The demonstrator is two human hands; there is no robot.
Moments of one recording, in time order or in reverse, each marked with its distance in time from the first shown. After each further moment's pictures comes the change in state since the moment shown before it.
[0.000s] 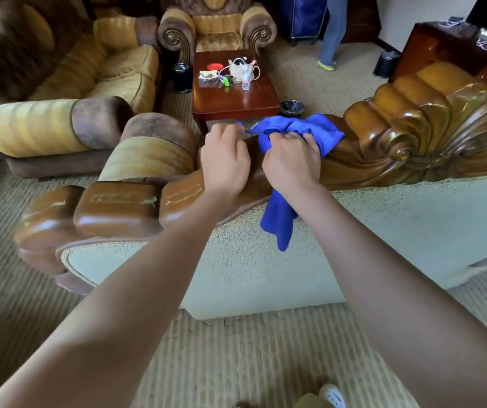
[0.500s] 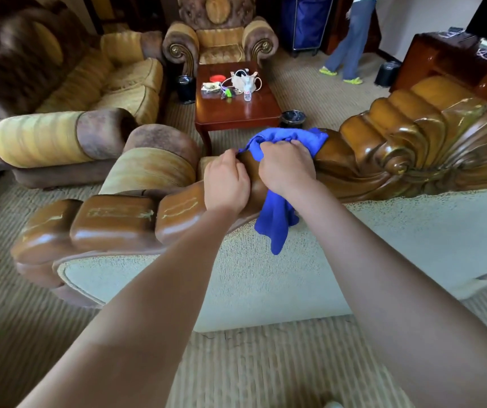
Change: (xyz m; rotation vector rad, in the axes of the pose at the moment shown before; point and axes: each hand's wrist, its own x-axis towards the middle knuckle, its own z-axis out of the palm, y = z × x) left_hand -0.002 -0.004 0.023 0.088 -0.090 -0.096; right_hand 0.020 0.003 -0.011 -0.031 -0.178 -0.087
